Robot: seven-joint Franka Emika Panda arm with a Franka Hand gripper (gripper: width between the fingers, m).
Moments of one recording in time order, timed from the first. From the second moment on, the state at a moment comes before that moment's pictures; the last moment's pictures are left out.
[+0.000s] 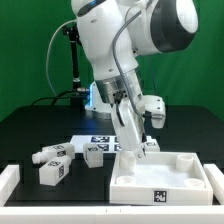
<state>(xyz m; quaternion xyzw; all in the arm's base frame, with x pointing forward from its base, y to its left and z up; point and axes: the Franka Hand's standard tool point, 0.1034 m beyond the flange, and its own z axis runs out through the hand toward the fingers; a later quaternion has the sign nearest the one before) 0.457 0.031 0.028 -0.63 0.76 0.13 0.09</state>
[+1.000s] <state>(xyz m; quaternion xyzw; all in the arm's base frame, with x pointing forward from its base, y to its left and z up) 0.467 0.026 0.010 -0.64 0.76 0.13 0.06</state>
